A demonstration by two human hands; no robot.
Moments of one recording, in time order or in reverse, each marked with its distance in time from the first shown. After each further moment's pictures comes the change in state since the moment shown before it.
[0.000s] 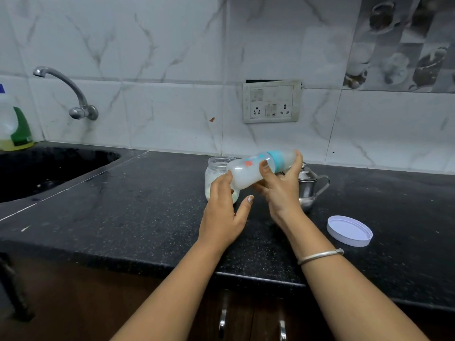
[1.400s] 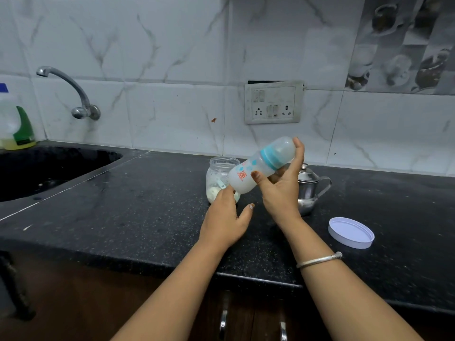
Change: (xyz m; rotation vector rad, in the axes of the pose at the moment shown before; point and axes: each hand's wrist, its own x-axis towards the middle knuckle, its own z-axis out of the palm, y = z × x) left_hand 0.003 -0.003 0.001 0.143 -0.119 -0.143; right_hand -0.005 0.001 0.002 -0.298 -0.062 -0.326
